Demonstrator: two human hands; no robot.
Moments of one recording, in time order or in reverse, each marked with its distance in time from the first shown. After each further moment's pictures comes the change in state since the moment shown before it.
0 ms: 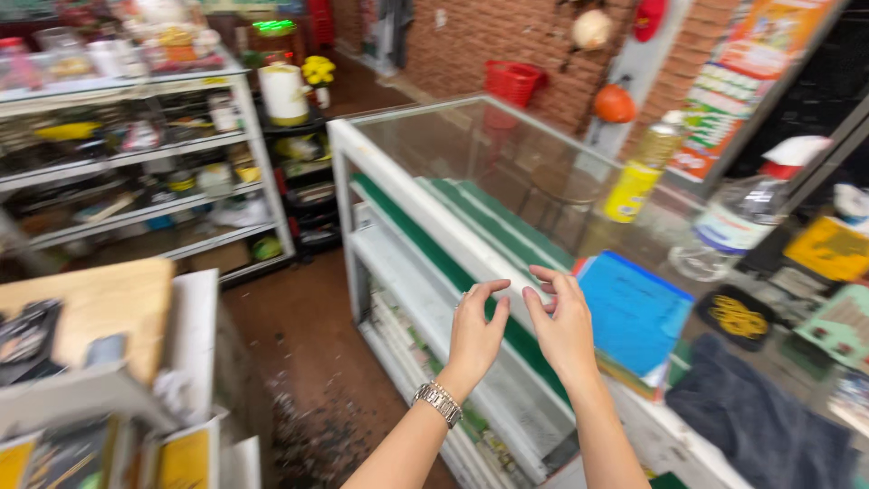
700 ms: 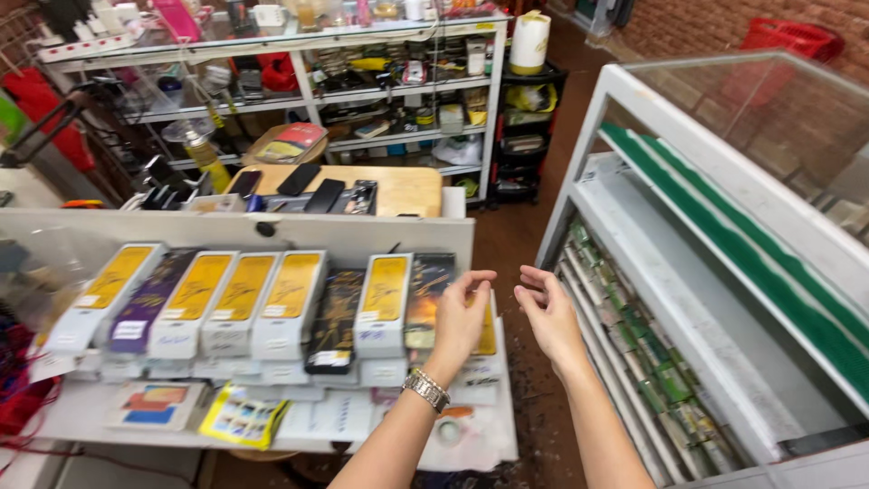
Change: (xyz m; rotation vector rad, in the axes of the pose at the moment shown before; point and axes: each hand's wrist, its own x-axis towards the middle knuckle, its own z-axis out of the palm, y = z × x) left_hand -0.249 -0.023 -0.442 0.057 0.395 -0.198; right_hand -0.280 -0.263 0.267 0.605 -0.575 0.238
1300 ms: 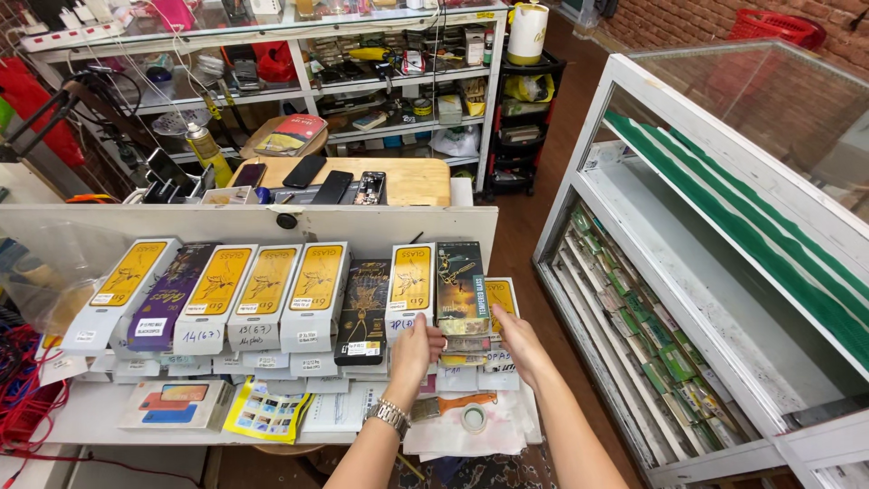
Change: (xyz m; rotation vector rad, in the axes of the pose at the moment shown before) left_hand -0.033 -0.138 -0.121 0.013 0.026 -0.627; right_hand -0.020 0.104 0.098 0.224 -0.168 0.538
